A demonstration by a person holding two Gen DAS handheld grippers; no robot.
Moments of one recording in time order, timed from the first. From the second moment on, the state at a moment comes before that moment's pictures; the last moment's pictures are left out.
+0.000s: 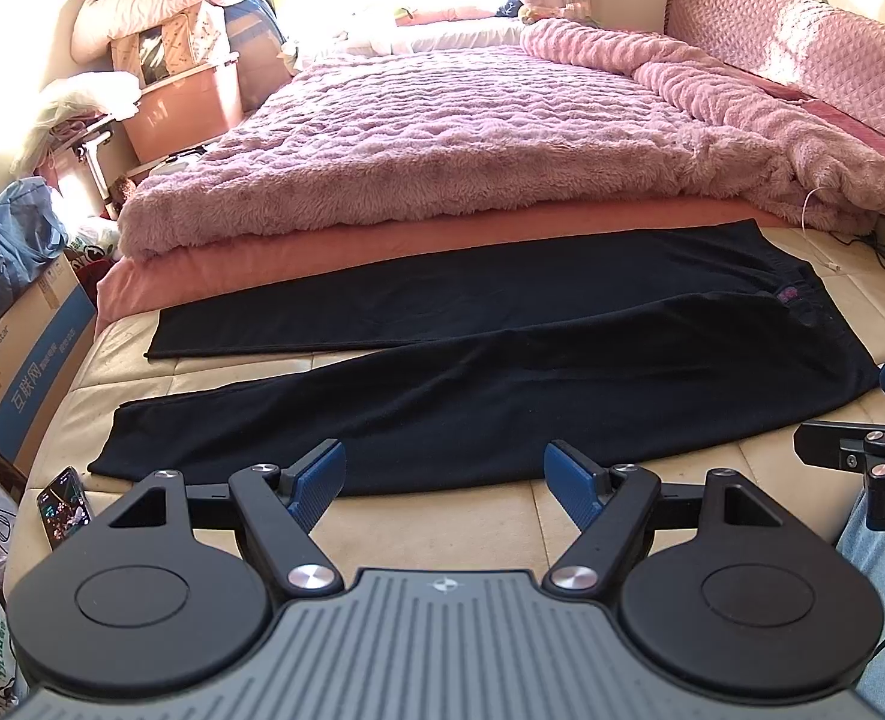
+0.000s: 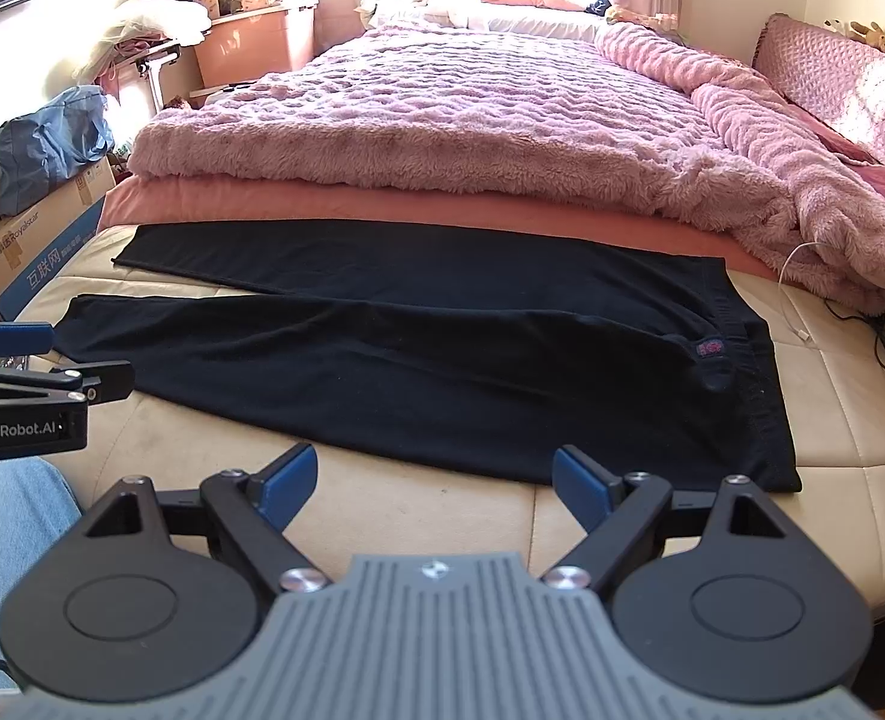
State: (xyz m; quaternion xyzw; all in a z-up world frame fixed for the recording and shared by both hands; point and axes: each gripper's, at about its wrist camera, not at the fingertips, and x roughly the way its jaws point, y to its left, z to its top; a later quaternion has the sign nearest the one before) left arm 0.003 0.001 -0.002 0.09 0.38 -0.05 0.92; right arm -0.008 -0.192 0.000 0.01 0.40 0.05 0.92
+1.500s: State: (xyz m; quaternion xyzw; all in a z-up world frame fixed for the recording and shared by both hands) left arm 0.013 0.007 0.001 0.11 0.36 -0.04 0.93; right arm -0.011 -0.204 -0.001 0.02 0.37 0.05 0.93
